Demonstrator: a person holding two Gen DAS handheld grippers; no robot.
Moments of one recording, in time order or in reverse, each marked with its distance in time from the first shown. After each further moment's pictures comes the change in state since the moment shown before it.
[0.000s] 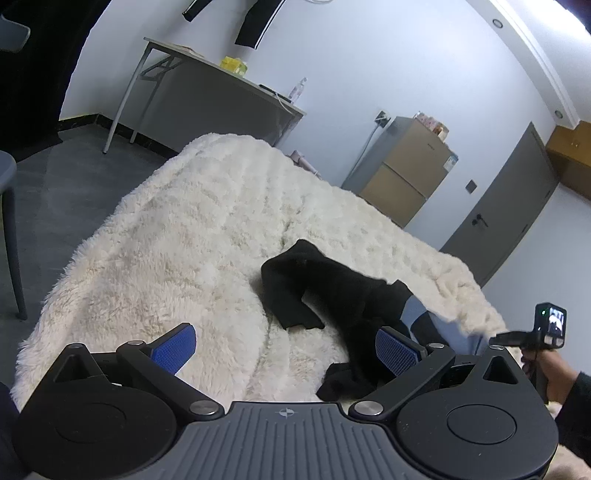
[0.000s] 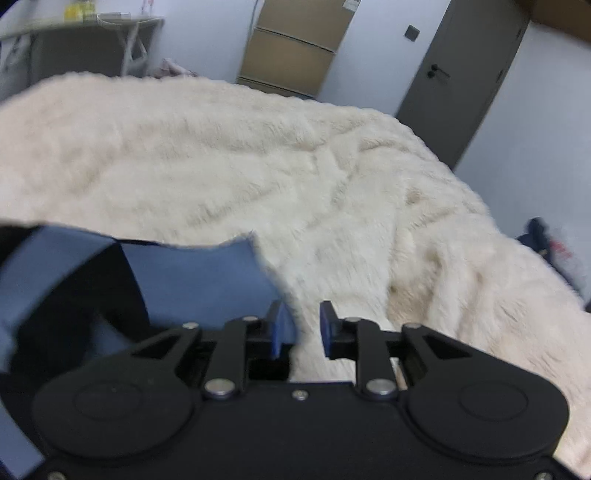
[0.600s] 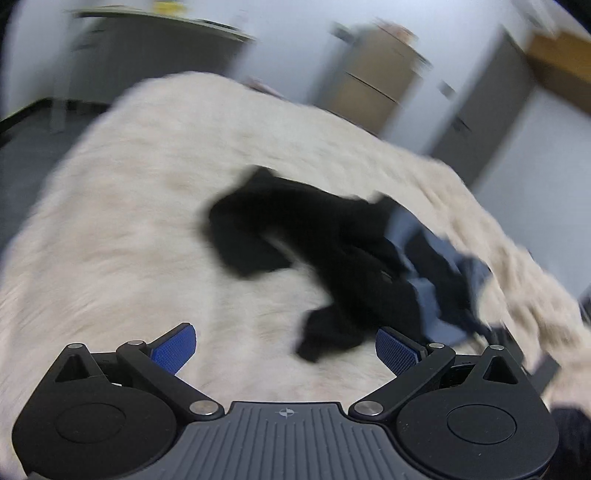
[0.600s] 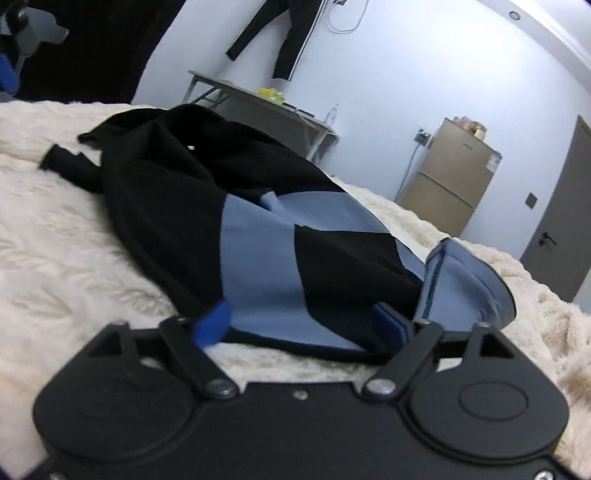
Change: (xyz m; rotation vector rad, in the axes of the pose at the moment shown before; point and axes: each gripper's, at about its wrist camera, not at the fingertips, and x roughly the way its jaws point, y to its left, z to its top) left arm 0.090 -0.063 0.007 0.293 0.256 -0.090; right arm -0.065 0.125 -0.200 -0.349 -0.416 0.362
